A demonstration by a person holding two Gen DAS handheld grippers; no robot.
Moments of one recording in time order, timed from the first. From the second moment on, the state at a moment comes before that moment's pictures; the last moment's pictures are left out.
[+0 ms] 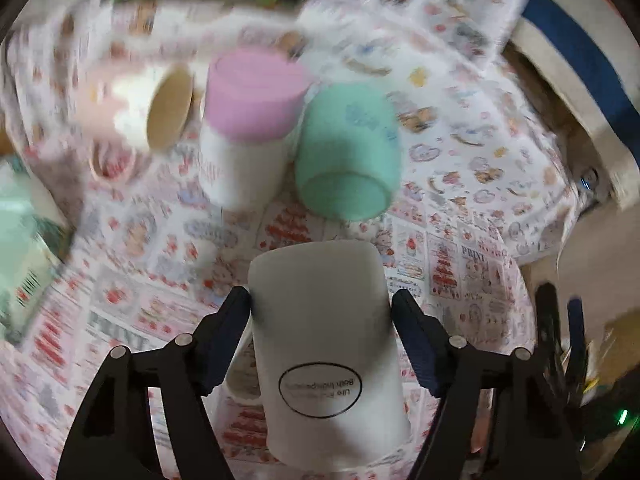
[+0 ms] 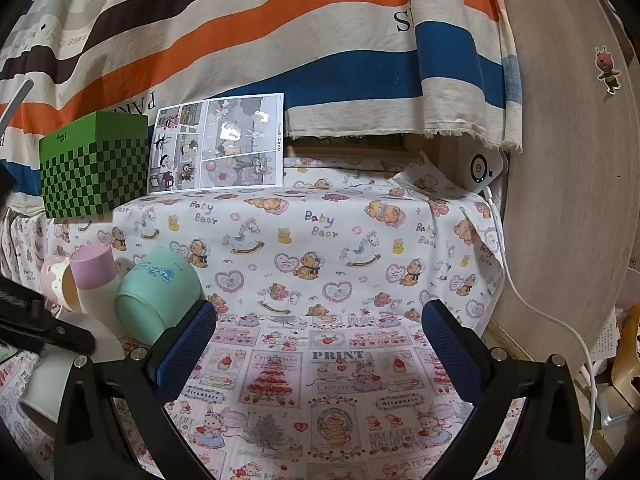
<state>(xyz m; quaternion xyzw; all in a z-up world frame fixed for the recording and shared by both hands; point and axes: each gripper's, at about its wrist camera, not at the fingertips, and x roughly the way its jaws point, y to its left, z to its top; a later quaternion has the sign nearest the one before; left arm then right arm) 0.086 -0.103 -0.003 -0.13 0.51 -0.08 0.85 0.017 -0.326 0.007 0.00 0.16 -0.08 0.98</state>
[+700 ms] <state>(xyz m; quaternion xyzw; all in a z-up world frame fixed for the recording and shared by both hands) 0.037 -0.112 0.037 0.01 0.38 -0.09 0.92 0.014 -0.328 0.008 0.01 0.16 -0.08 0.98</state>
